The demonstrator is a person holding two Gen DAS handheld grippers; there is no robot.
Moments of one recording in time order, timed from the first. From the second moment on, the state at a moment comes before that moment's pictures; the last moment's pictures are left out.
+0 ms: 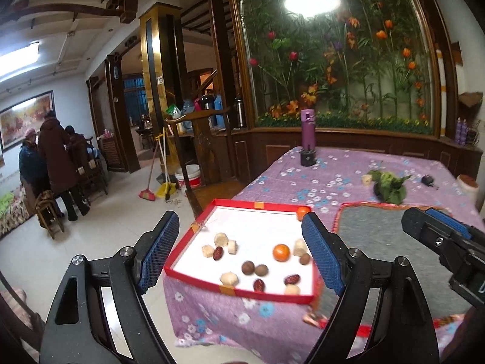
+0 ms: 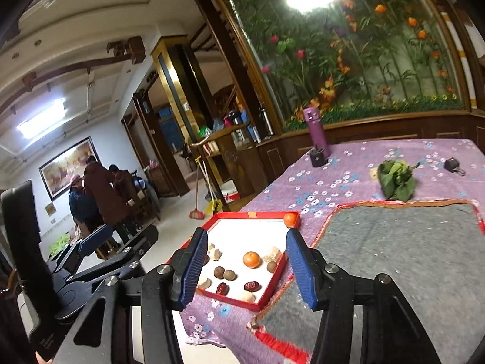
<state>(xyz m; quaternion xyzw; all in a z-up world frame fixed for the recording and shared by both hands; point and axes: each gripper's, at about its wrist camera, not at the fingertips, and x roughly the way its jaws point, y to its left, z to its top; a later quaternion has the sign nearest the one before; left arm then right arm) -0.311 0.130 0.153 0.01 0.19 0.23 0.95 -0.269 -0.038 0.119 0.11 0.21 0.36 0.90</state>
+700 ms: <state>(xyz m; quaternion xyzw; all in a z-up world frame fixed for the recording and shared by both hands) -0.356 0.118 0.162 0.02 0.17 0.25 0.95 -0.331 -0.063 0.119 0.12 0.13 0.34 0.92</state>
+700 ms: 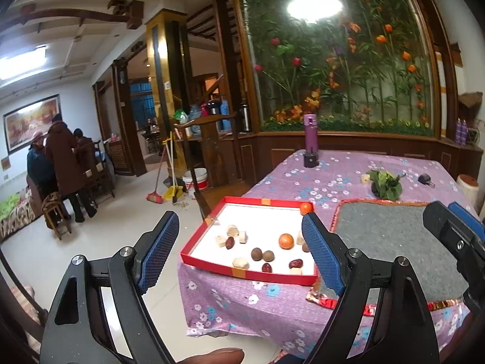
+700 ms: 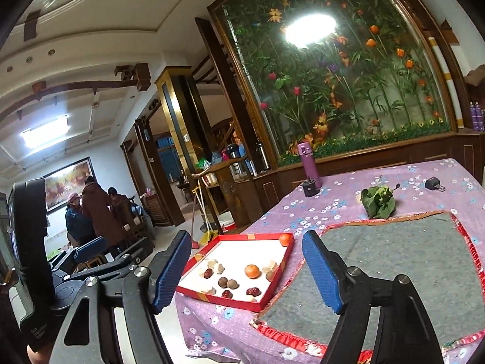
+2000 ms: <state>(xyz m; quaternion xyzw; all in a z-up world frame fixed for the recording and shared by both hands) -0.369 0.151 0.152 -0.02 0.16 0.28 0.95 -0.330 -0.025 0.115 0.09 0.14 0.34 0.92</state>
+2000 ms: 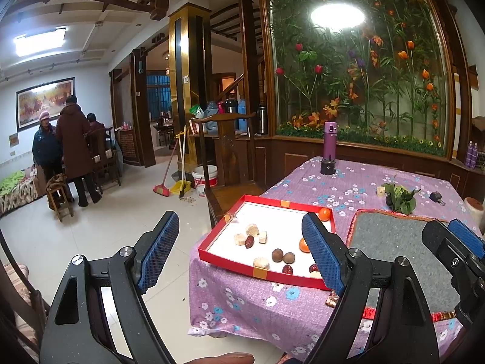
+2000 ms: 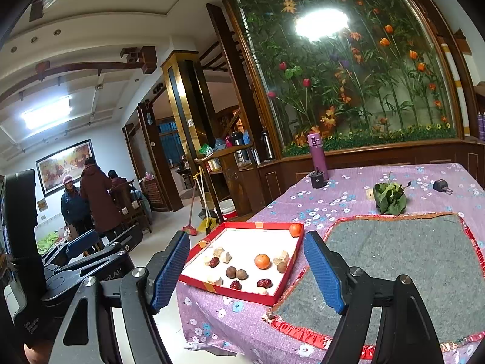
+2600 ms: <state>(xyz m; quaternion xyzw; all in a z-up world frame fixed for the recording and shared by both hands) -0.370 0.153 0.149 -0.02 0.16 0.28 0.95 -0.335 -0.018 0.114 0.08 0.14 0.35 0.92</state>
